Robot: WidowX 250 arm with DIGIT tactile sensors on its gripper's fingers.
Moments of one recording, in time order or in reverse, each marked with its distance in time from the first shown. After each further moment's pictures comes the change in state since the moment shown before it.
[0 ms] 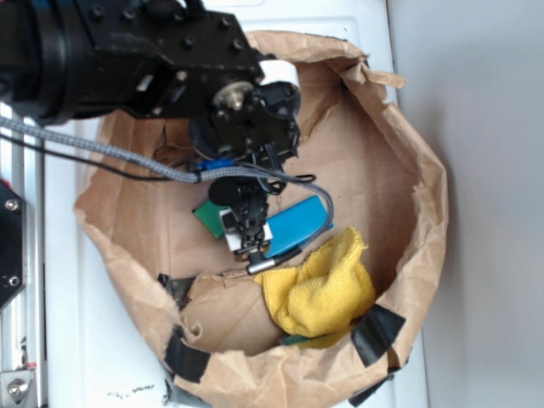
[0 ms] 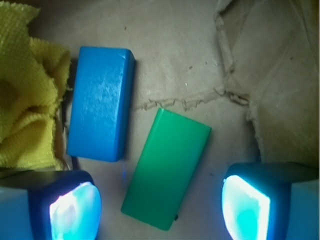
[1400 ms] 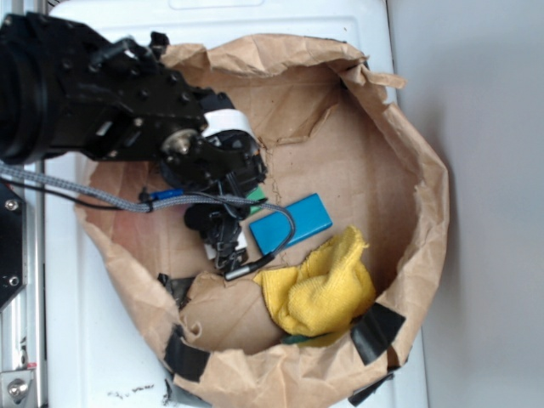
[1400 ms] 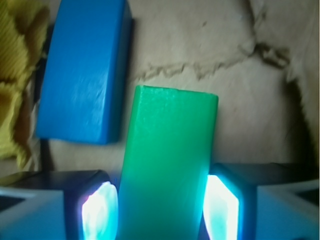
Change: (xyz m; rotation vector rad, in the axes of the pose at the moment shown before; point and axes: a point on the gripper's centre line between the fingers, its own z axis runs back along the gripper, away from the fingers) arm -0.018 0.002 -0.031 -0.020 -0.075 0.015
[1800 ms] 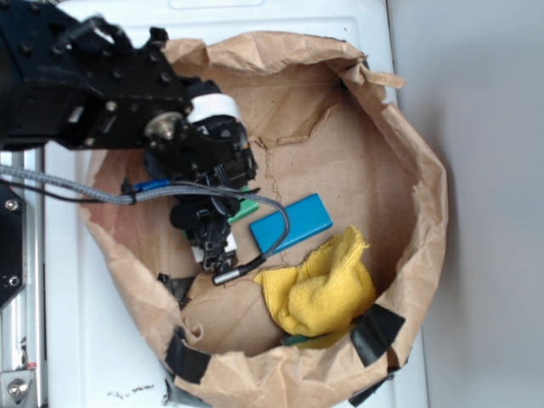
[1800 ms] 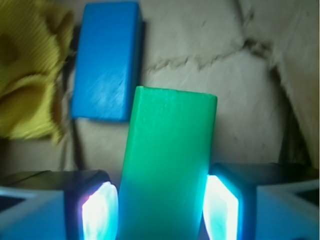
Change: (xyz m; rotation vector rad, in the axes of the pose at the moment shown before) arm -0.004 -0.006 0.024 -0.030 0.029 0.023
